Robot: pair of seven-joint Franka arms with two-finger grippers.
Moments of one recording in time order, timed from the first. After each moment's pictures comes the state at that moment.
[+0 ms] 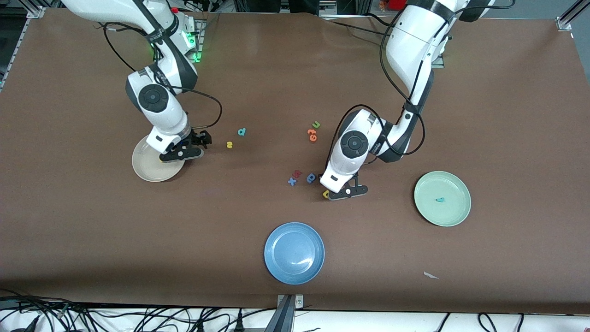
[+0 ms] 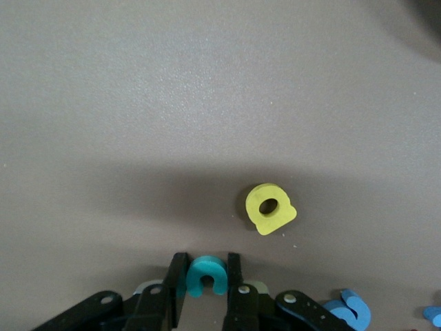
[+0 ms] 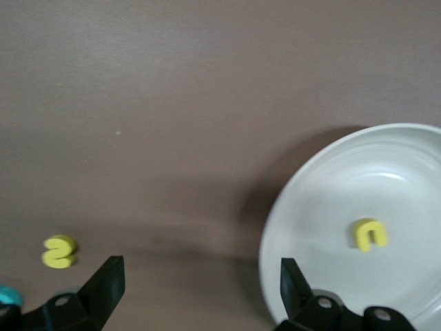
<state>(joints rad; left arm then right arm) -0.58 0.78 0.02 -1.59 -0.08 2.39 -0.73 -0.13 0.31 0.48 -2.27 -0.35 2.49 0.43</state>
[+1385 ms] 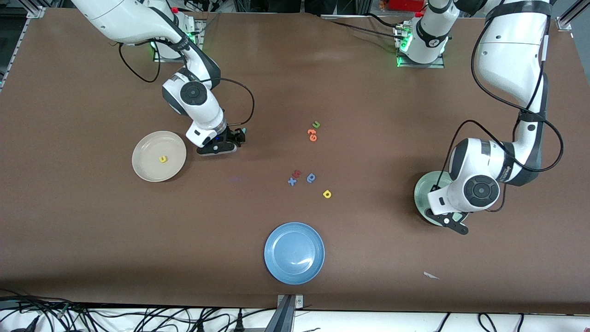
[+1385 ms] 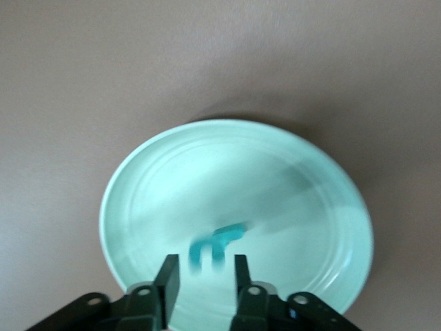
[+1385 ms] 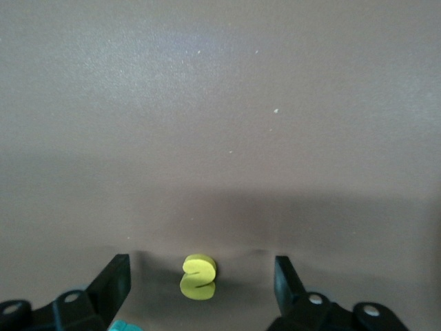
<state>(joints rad) -0.15 0.71 0.07 -1.53 0.22 2.05 0.35 -0.02 0.48 0.50 -2.27 -0.51 2.70 0.76</state>
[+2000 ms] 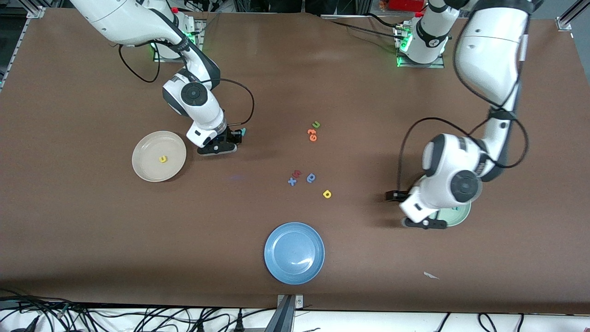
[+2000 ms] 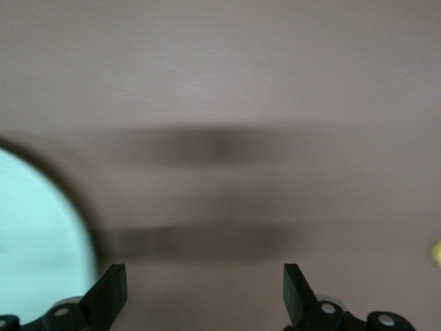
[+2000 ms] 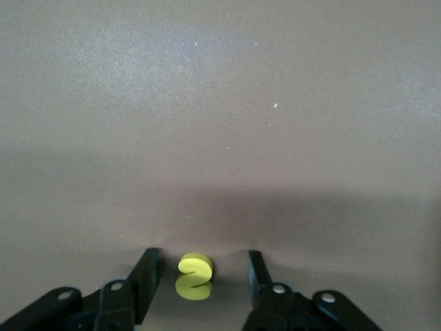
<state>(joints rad) -0.31 0.72 0.03 -1.50 -0.13 2.15 -0.27 -0.02 0.48 0.50 -2.28 -0.52 2.70 0.76</state>
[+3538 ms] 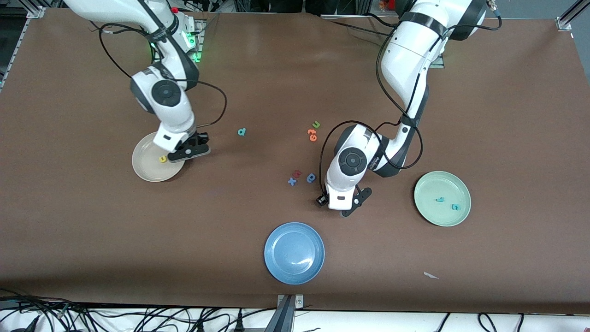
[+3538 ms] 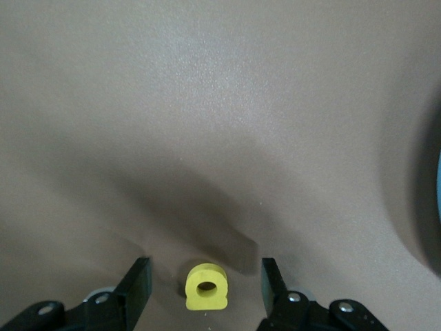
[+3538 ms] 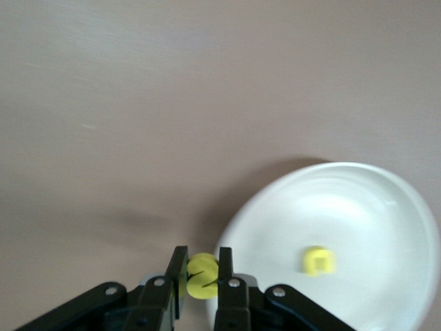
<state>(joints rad) -0.57 0.93 0.04 -1.33 -0.13 2.31 -1.23 -0.17 0.30 0.47 -2.27 -0.54 2.48 0.32</state>
